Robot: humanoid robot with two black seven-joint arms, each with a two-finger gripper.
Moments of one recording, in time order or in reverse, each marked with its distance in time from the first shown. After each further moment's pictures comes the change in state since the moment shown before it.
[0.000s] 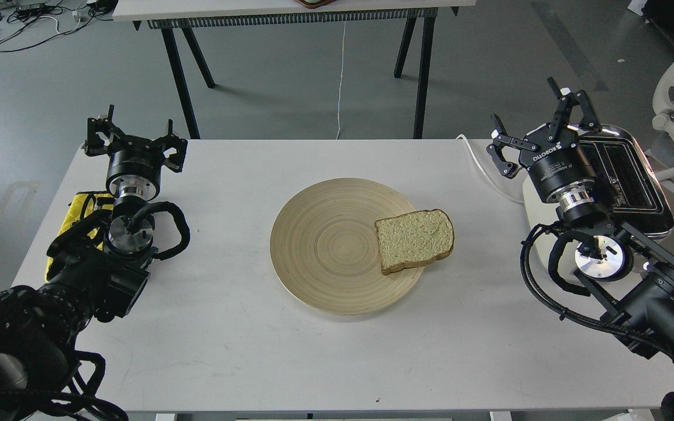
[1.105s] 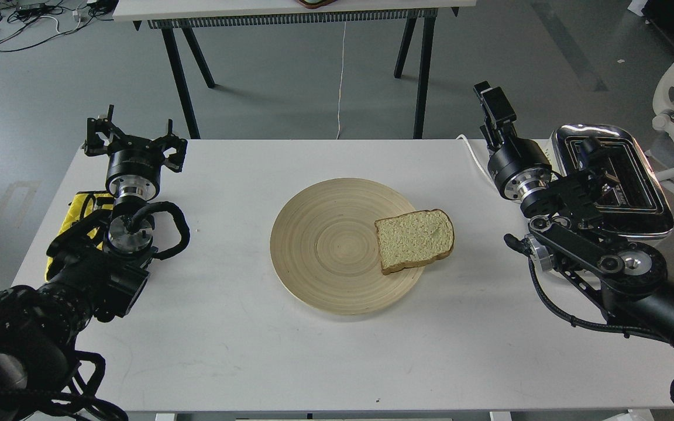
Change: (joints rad) left arm -0.001 0.000 0.000 0.000 0.000 0.000 0.000; right arm 0.123 -0.045 -0.404 0.194 -0.872 -0.914 -0.235
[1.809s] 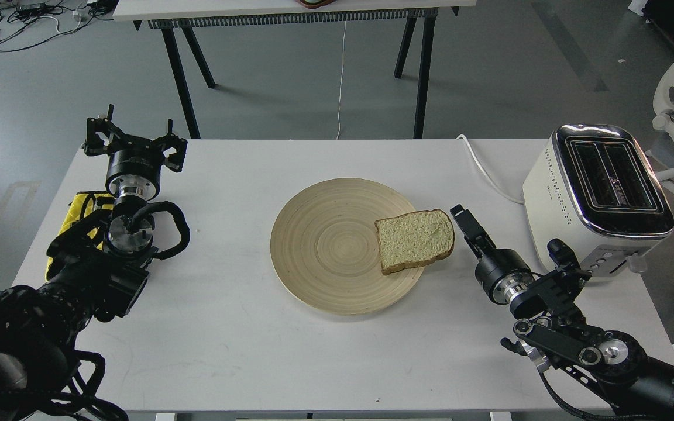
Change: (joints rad) left arm 0.000 0.000 0.000 0.000 0.000 0.000 0.000; right arm -0.211 0.052 -0.095 -0.014 -0.014 -0.004 0.007
